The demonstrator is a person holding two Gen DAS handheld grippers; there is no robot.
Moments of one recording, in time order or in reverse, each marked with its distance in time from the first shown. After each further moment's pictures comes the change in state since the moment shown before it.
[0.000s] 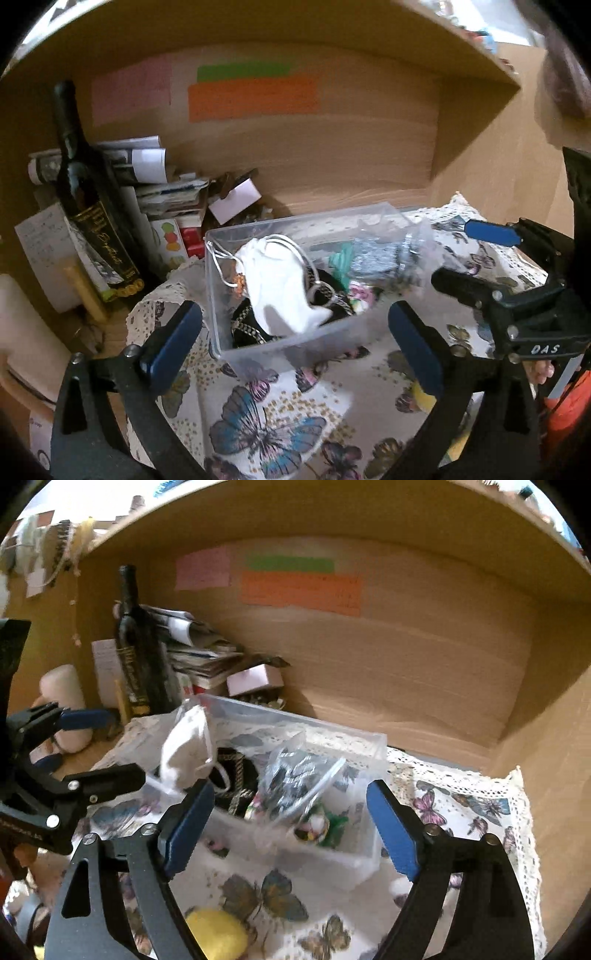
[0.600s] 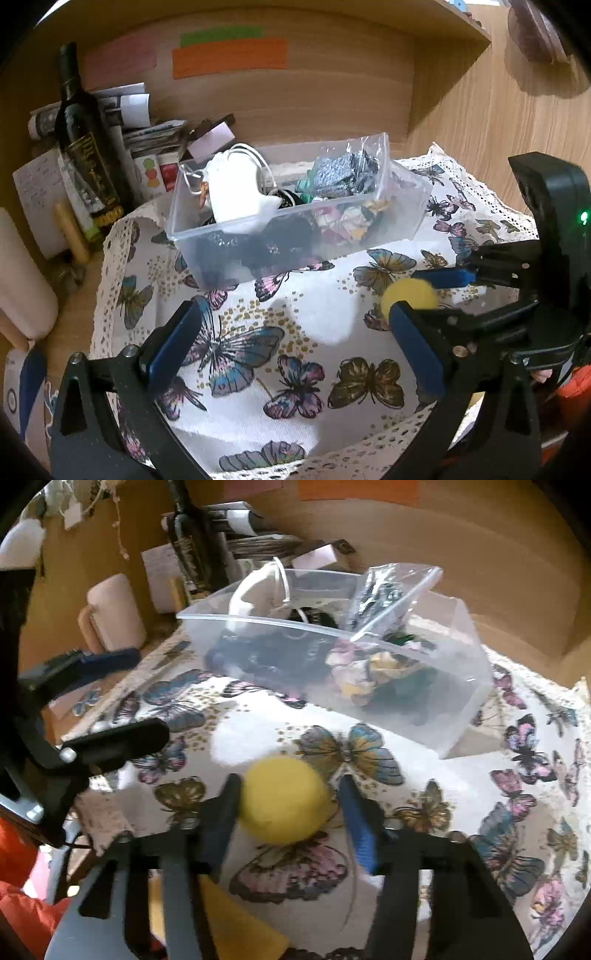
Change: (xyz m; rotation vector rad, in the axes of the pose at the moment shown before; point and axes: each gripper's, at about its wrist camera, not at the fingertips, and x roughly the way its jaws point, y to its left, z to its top) left arm -0.008 -0.031 -0.065 0.008 0.097 -0.026; right arm 0.017 0.027 -0.077 0.004 0.303 0.245
